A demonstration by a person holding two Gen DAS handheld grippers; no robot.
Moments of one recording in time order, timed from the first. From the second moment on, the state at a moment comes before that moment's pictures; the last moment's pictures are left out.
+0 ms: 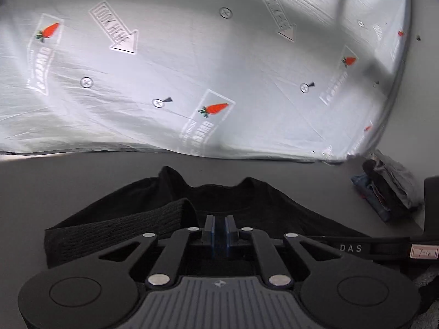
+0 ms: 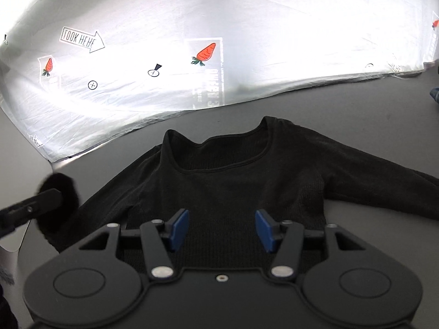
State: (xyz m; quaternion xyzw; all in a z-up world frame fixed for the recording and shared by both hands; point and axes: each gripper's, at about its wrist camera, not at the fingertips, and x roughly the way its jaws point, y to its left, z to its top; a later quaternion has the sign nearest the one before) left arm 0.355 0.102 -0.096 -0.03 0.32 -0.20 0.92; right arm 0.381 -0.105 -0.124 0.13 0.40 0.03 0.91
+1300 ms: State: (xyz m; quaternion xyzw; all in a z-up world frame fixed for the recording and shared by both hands) left arm 0.198 0.069 -0.122 0.03 0.43 0.15 0.89; right arm 0.425 -0.072 -0.112 -0.40 0.21 0.16 0.88
